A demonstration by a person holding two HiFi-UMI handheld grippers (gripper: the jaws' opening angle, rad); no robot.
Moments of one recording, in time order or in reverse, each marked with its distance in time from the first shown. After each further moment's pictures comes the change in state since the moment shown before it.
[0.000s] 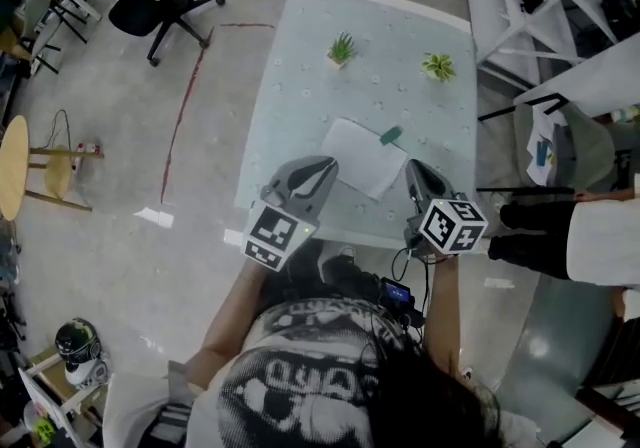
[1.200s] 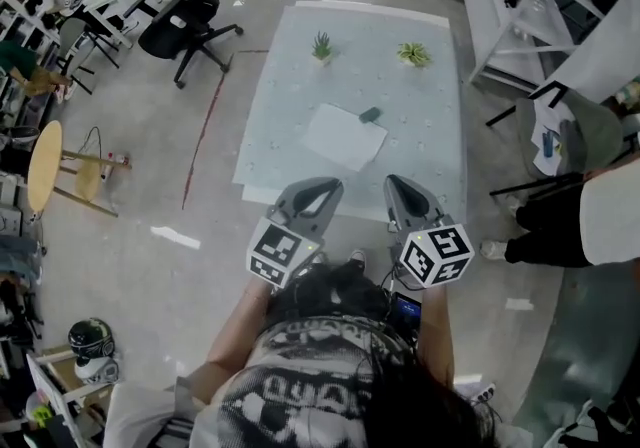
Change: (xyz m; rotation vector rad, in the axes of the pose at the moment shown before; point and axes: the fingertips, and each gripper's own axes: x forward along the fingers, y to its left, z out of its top) left arm -0.034 -0.168 0.009 0.071 0.010 0.026; right arm -0.158 0.049 -0.021 -0.141 -0.216 0.195
